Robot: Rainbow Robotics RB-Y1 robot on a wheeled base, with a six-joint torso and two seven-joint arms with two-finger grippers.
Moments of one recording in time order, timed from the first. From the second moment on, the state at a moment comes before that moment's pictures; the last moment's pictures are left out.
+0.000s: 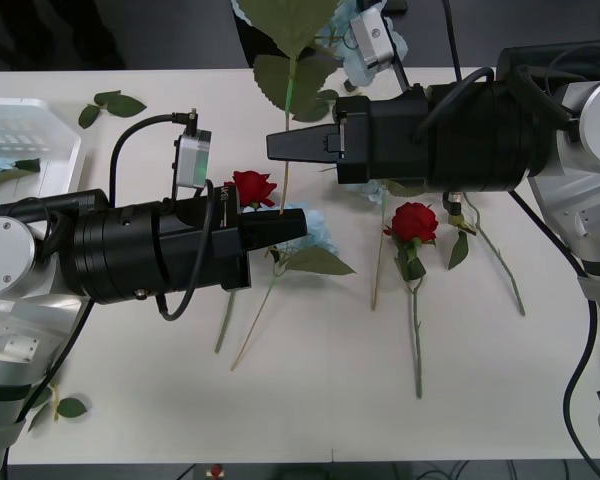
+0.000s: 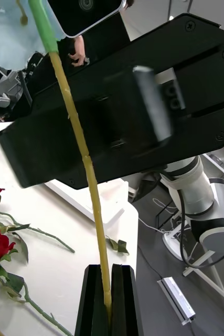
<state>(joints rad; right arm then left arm) -0.53 -0.43 0.14 -1.89 -1.68 1.19 1.62 -0.15 0.36 -0.11 -1.93 1.84 1.11 -2.38</state>
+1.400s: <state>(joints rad) -0.53 -0.65 -0.16 -1.90 -1.40 1.59 1.62 -0.13 0.68 0.47 -2.00 0.97 1.27 -1.92</state>
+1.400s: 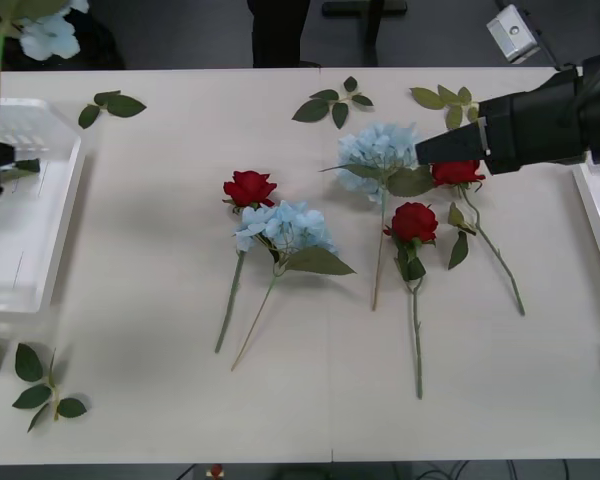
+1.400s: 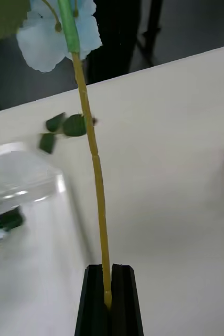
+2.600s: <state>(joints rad) -0.53 -0.68 0.10 -1.43 -0.79 1.40 1.62 0.01 0.77 0.42 -1.50 0.85 0.86 -1.93</state>
